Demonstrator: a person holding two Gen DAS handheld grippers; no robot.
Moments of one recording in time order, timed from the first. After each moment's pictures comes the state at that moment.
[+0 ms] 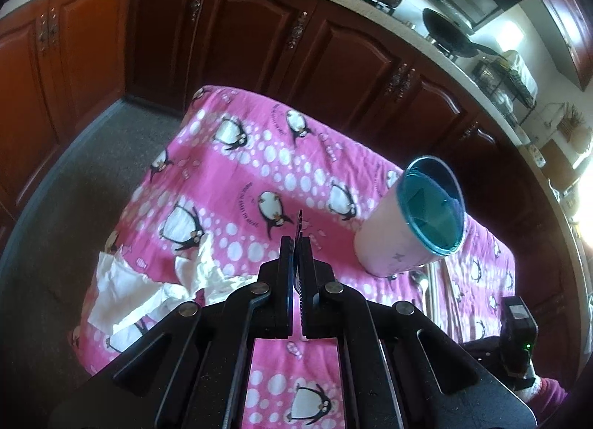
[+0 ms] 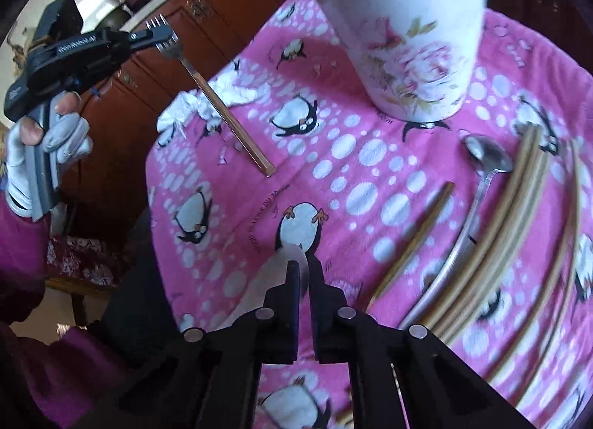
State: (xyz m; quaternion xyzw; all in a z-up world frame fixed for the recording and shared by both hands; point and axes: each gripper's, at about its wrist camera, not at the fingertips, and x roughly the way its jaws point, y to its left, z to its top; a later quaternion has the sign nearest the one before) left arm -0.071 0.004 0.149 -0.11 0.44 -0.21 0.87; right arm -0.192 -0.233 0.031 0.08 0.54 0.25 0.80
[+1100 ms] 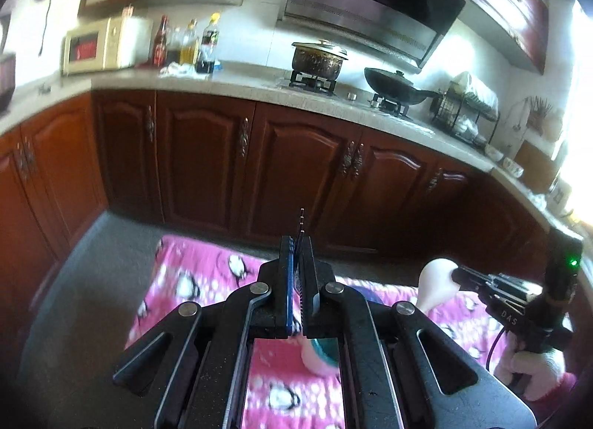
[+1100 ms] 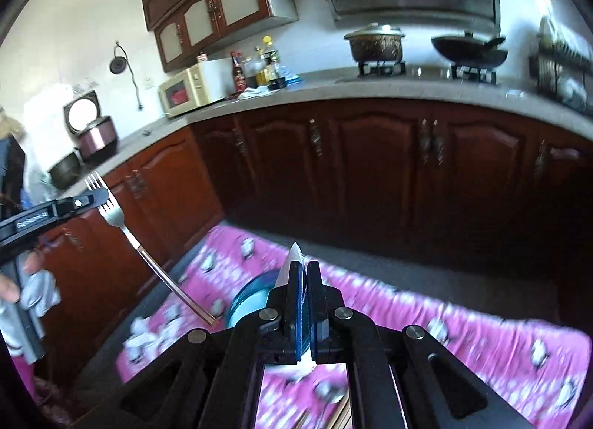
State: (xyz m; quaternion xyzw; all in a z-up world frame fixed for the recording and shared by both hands) left arm -0.046 -0.073 0.298 -0.04 0.29 -0.24 0.93; right arm -0.122 -0.304 0.246 0.05 0.29 0.04 0.96
